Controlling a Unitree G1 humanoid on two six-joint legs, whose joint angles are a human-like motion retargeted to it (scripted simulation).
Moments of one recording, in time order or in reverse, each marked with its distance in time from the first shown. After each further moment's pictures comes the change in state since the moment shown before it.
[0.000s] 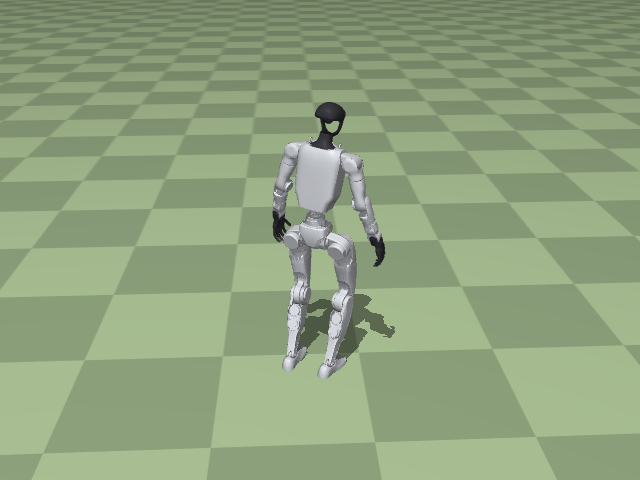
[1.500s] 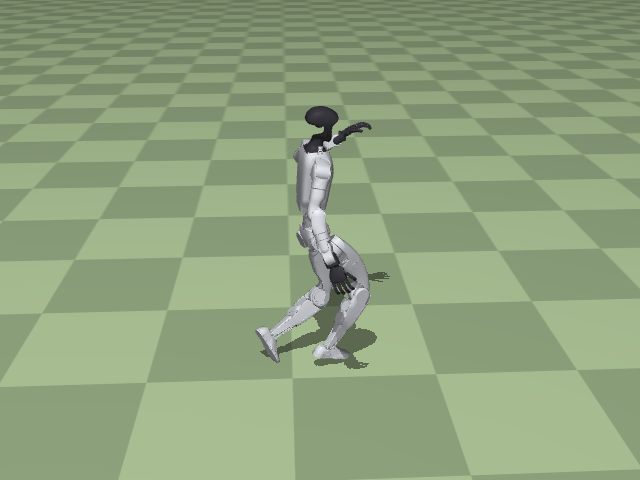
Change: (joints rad) left arm 0.160 0.653 0.587 -1.432 0.309 -0.186 0.271; right arm 0.254 -0.060 -0.229 -0.114 0.228 -0.081 -0.096; waist -0.281 0.056 0.057; left_leg 0.020 -0.076 -0.162 0.630 0.646 -0.341; right_leg -0.324 0.177 0.042 0.484 0.218 -0.050
